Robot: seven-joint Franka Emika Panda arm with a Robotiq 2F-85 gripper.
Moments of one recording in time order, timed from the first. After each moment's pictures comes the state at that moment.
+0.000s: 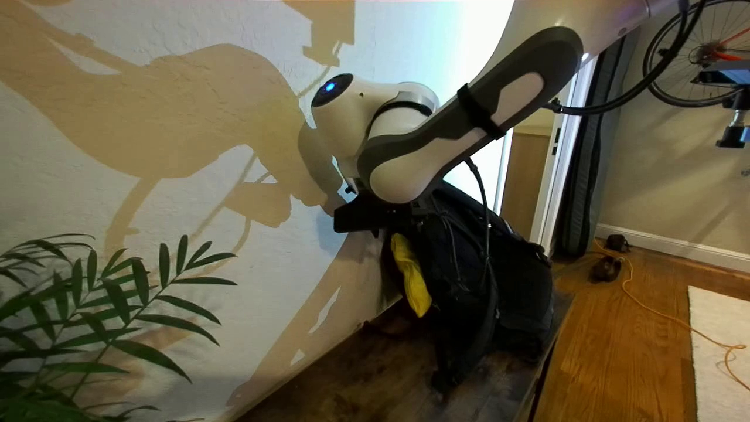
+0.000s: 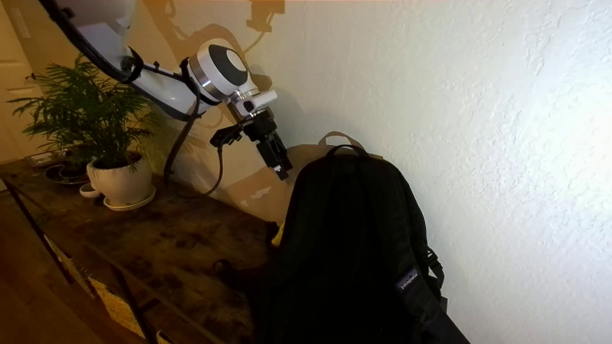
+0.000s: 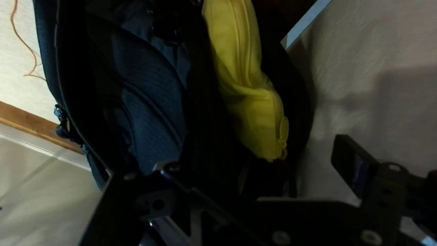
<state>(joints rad) 0.22 0.93 -0.17 -1.23 -0.55 2.10 1.50</state>
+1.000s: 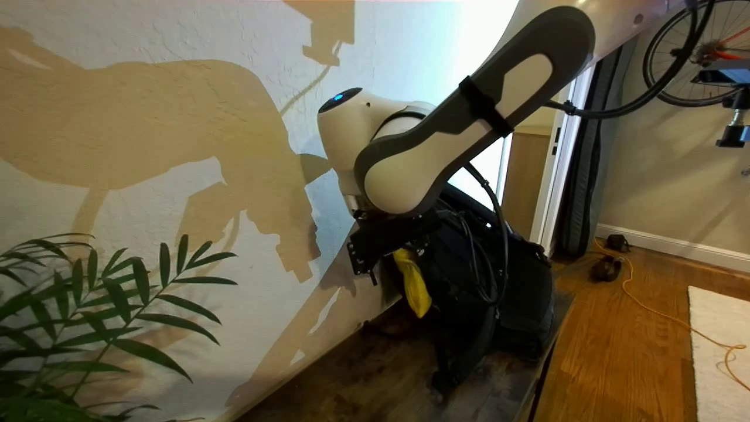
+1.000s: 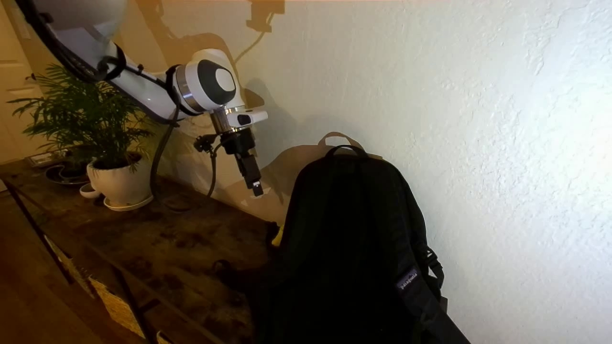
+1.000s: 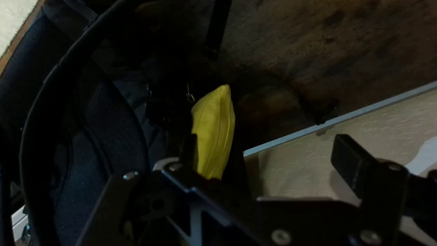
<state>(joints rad) 0.20 0.88 -0.09 -1.37 -0.35 2.15 0.98</state>
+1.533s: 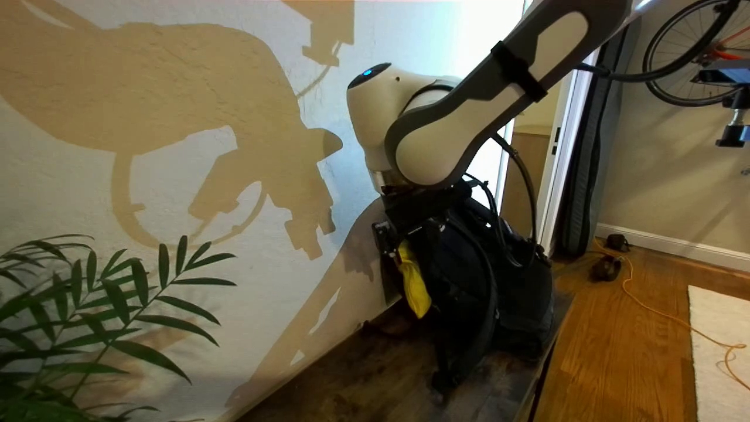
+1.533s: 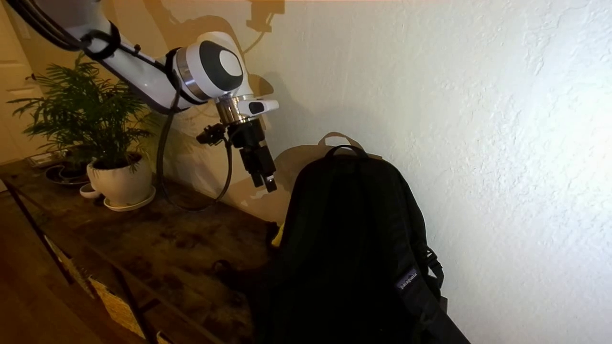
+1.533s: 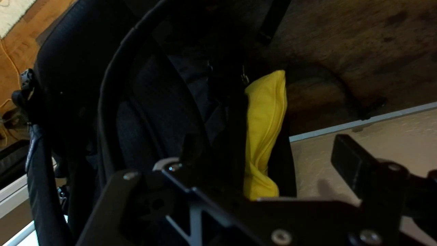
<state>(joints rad) 0.18 0.75 -0.14 -1.52 -0.37 2.18 0.83</state>
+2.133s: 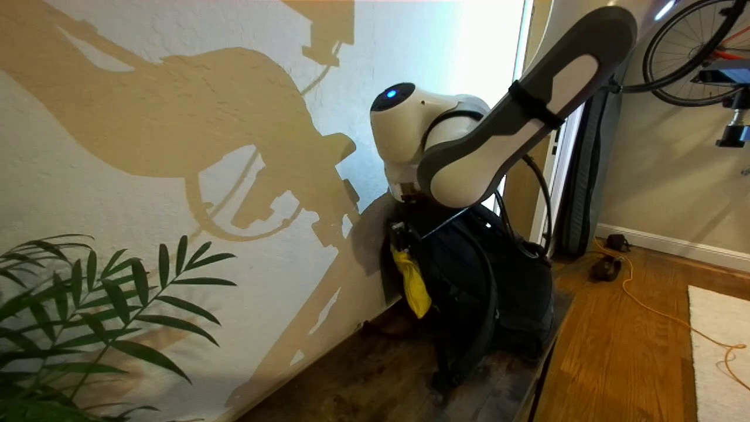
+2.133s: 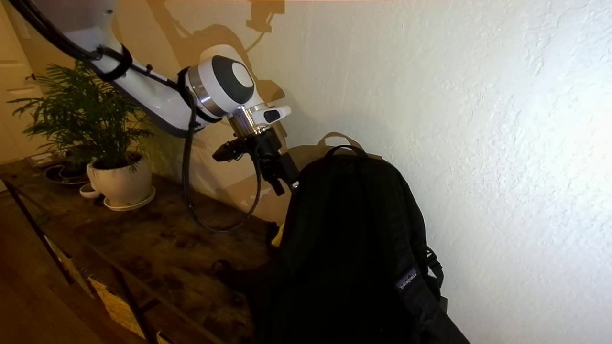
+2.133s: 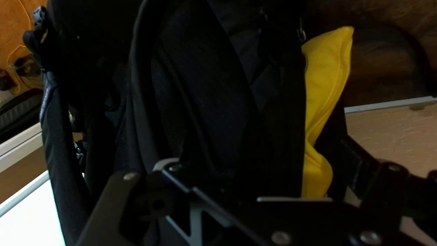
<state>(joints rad) 0.19 0.76 -0.22 -1.59 -0.51 2.34 0.83</state>
